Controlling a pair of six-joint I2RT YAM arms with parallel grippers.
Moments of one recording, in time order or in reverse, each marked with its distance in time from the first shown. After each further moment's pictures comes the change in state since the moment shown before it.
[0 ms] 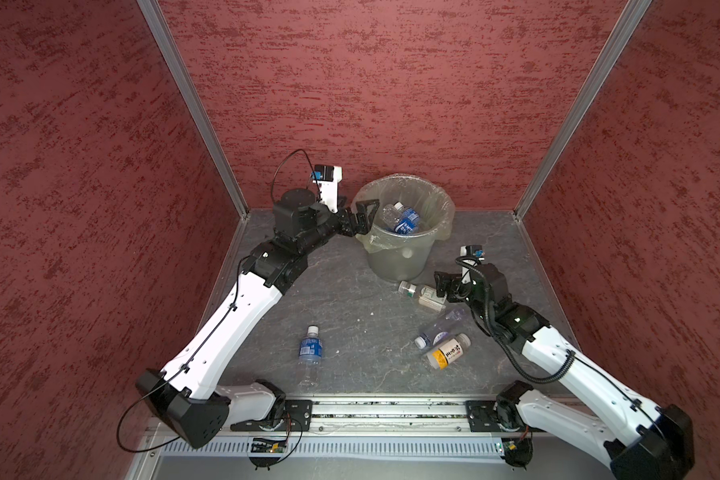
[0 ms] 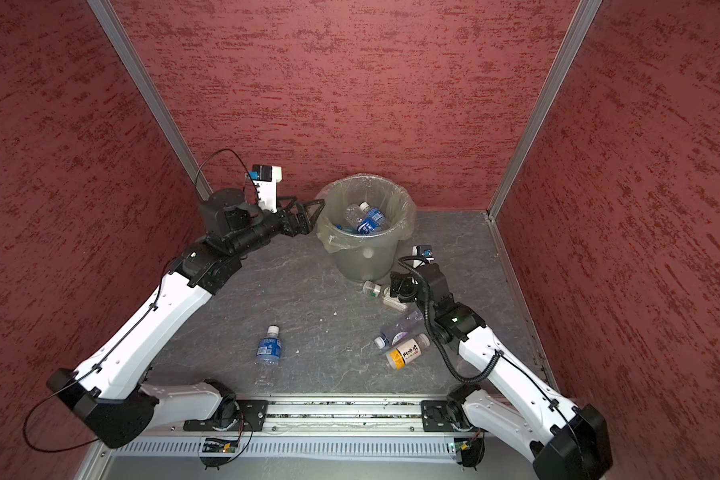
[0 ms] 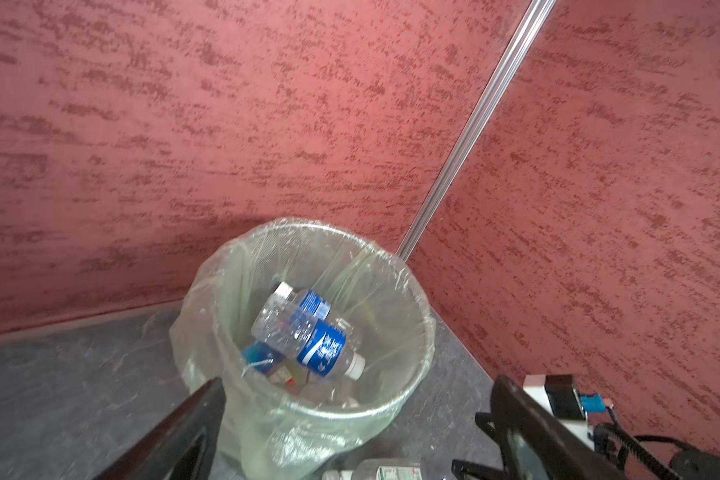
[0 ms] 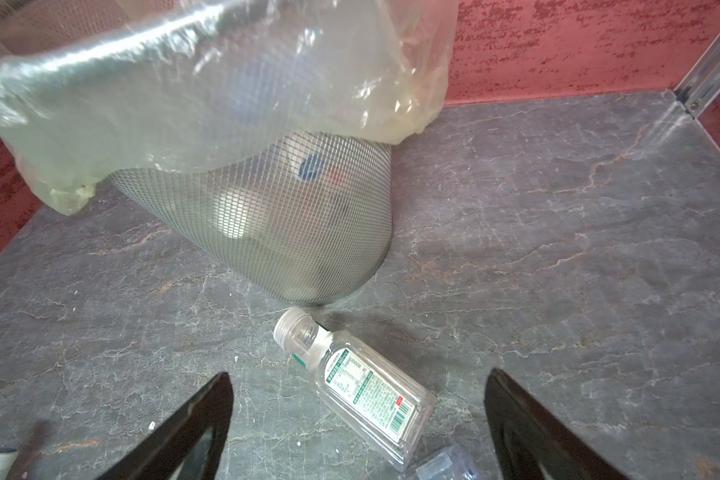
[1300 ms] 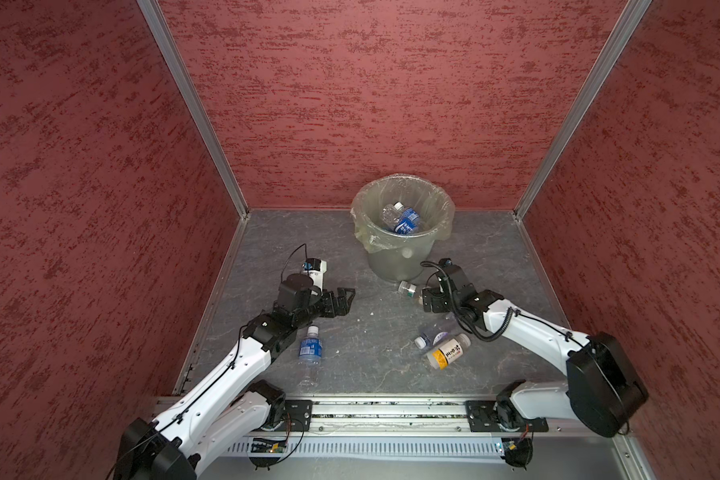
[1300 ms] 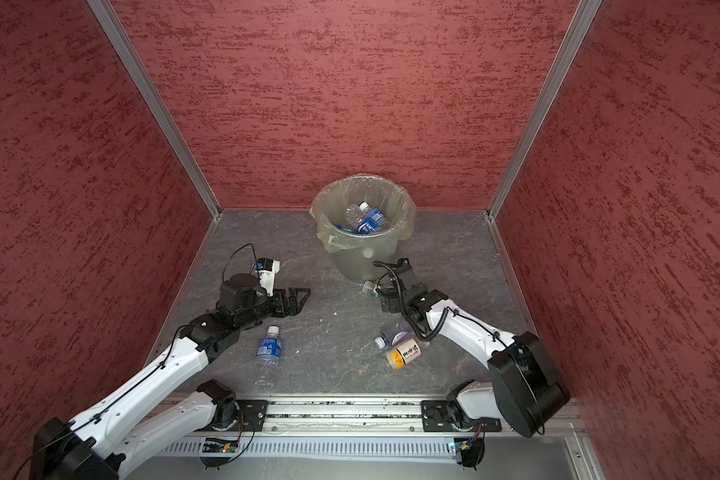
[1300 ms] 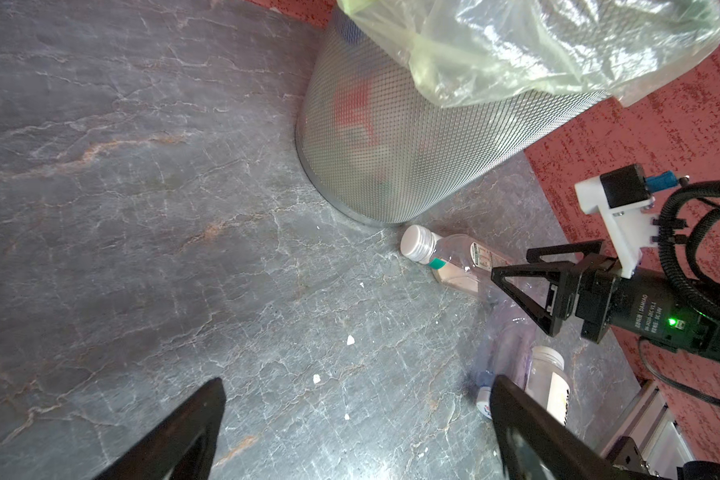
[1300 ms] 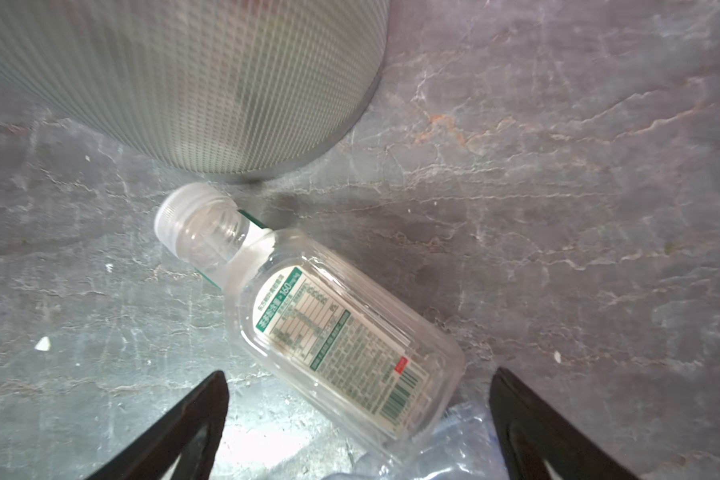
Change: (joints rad) left arm 0.015 -0.355 -0.782 0.016 0.008 -0.152; right arm 0.003 0.382 0.023 -0.049 -0.041 0.003
